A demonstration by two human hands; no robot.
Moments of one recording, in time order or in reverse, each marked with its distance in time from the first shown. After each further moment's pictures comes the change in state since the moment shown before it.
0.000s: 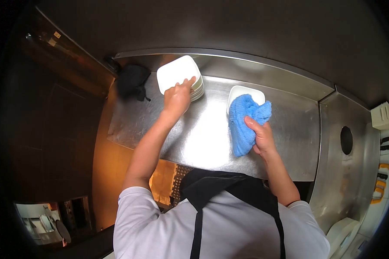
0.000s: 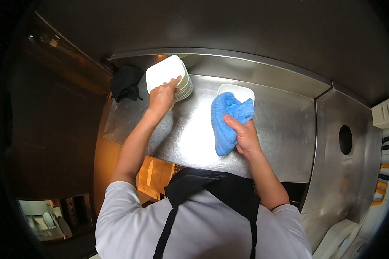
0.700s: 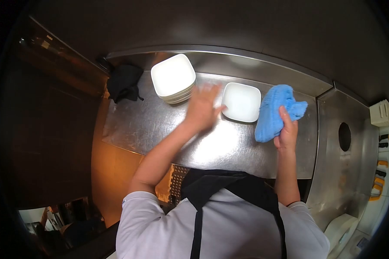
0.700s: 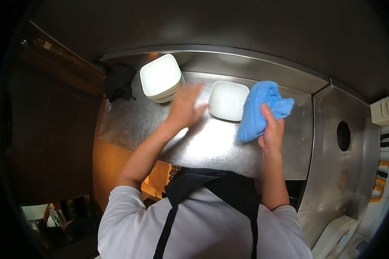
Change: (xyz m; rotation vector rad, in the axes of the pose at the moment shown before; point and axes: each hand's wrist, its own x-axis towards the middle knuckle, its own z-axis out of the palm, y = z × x) left_hand -0.018 0.082 0.024 -0.331 0.006 0.226; right_hand 0.001 -0.044 -0.056 0.061 0.318 -0.331
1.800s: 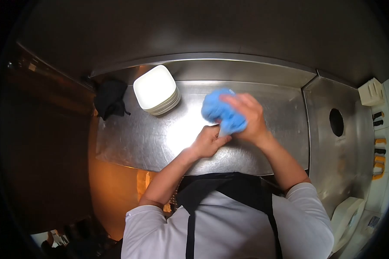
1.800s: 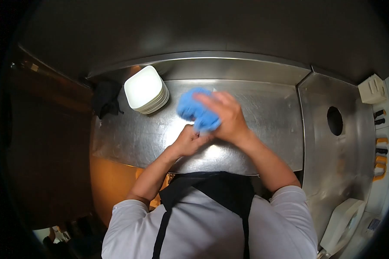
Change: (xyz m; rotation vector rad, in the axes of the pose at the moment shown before) left_hand -0.034 0.064 0.024 -0.925 -0.125 0.056; right_hand 0.002 -0.013 0.061 -1.024 -0.580 -0.815
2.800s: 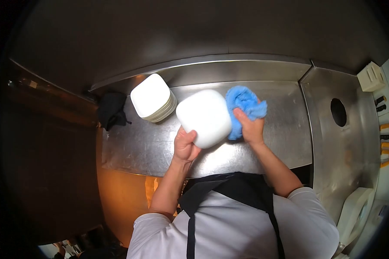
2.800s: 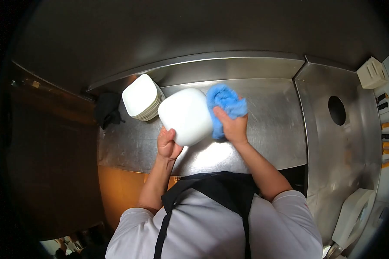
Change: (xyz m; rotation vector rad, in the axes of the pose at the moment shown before) left_hand -0.021 -0.003 -0.021 -1.210 0.228 -0.145; right_hand -0.059 0.044 0.037 0.658 0.541 0.454
